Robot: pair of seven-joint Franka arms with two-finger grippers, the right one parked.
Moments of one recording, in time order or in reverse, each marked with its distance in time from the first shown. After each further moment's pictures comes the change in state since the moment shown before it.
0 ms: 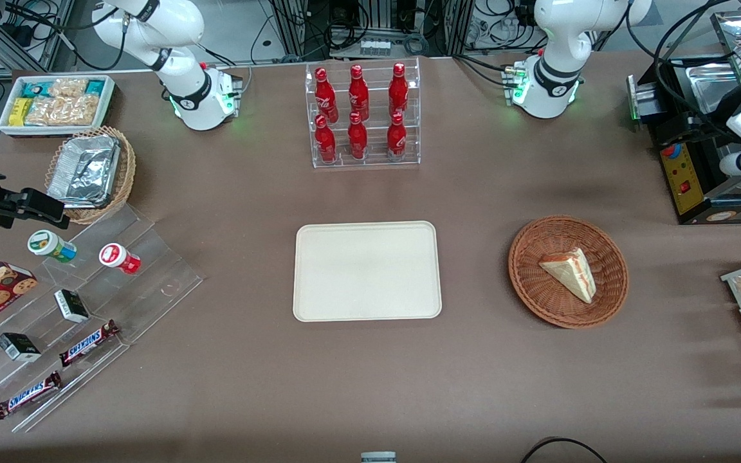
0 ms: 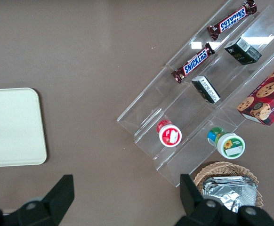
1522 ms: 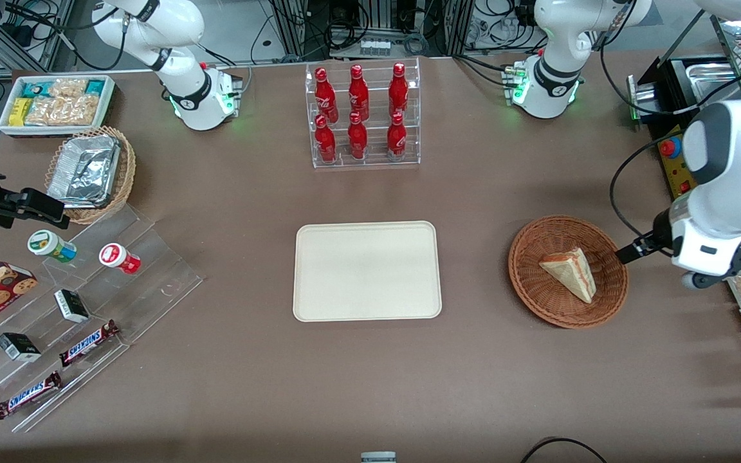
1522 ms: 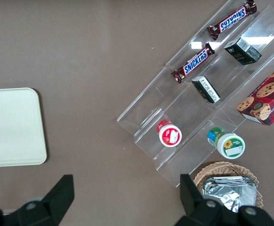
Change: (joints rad) arm -0.006 0.213 0.006 -0.284 0.024 0.645 -0.482
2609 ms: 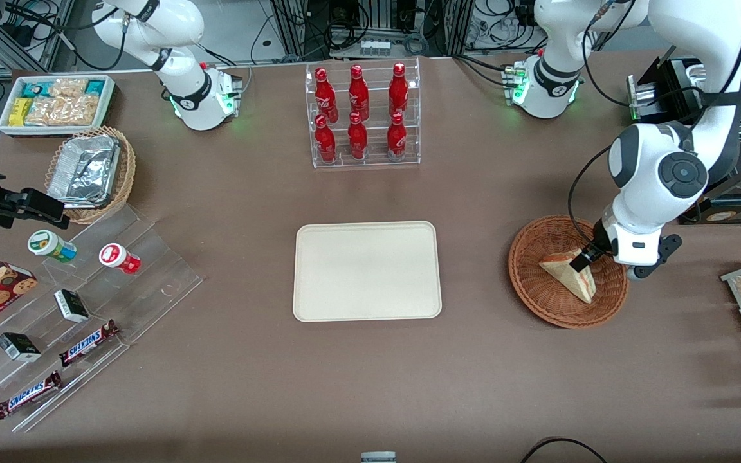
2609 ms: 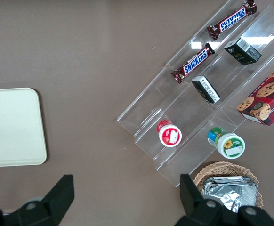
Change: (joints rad) arm -0.059 -0.017 0.001 -0.345 -0.006 0.446 -0.257
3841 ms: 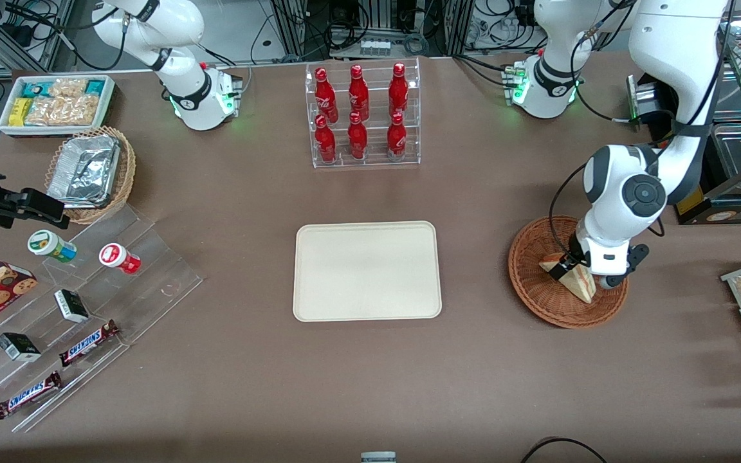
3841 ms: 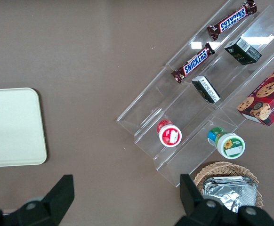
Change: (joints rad) arm -0.038 0.128 -0.003 -0.012 0.000 0.117 -0.090
